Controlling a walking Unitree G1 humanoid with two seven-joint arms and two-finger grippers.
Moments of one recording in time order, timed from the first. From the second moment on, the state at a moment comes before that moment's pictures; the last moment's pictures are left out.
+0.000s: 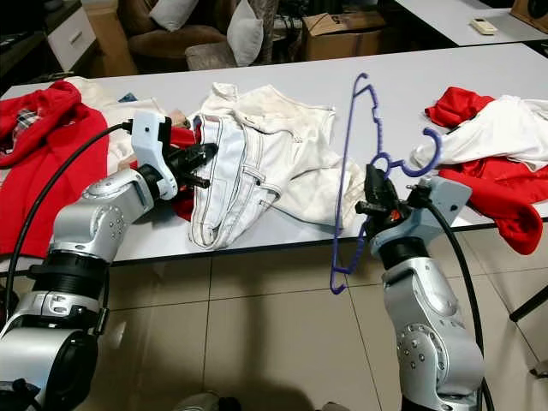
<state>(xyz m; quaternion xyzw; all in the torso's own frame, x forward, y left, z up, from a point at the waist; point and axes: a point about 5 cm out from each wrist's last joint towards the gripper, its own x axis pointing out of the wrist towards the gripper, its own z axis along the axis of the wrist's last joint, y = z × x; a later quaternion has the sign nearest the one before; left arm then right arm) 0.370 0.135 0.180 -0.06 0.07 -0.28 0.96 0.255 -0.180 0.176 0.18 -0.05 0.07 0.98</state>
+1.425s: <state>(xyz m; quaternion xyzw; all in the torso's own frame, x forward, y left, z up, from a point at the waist) 0.364 0.123 0.190 0.09 0.03 -0.27 0.96 0.244 -0.172 0.178 0.10 0.27 0.10 0.95</state>
